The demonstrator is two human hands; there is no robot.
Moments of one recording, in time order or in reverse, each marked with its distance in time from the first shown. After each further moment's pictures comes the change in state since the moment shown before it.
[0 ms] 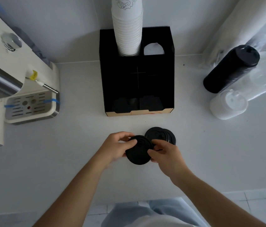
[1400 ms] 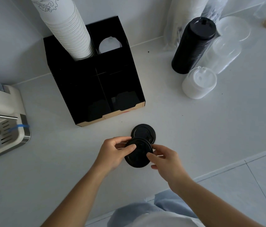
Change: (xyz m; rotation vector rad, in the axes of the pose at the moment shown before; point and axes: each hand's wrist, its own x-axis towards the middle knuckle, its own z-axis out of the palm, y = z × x) left_hand 0.012 0.009 0.054 0.246 -0.037 0.118; right_hand -0.012 0.046 -0.031 0.311 0.144 0.155
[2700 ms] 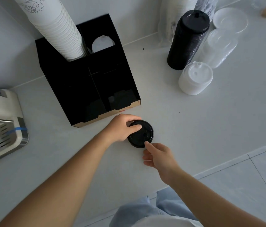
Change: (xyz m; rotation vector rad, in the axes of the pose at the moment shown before) left_hand 0.068 0.050 0.011 0.528 -0.216 0.229; right_hand 0.021 0.002 0.008 0.307 -0.021 0.198
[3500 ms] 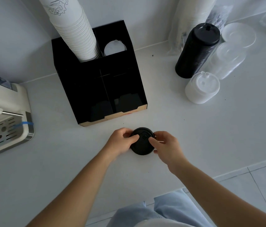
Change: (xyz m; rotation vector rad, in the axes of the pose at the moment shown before) left_hand -0.032 -0.019 0.023 -0.451 0.159 -0.345; right_hand 0.015 -0.035 -0.004 -0.368 0.074 -0.278
